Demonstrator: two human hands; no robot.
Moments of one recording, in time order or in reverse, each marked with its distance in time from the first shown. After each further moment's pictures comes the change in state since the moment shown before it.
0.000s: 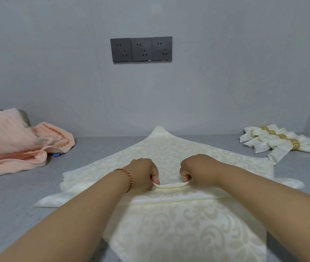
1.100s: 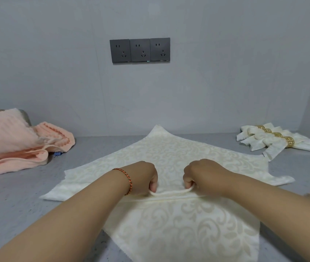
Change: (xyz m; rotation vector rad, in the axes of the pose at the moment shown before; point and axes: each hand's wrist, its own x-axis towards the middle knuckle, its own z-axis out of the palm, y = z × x) left_hand -0.031 0.019 -0.011 0.187 -0.112 0.079; right_hand -0.037 -0.011 0.009 -0.012 0.140 -0.057
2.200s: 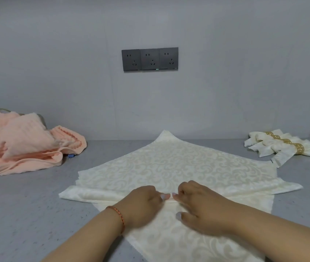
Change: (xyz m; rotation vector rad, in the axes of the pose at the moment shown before) left_hand -0.052 0.007 0.047 -0.546 0.155 -0.113; right_hand -0.026 -0.059 0.022 0.184 0.080 -0.078
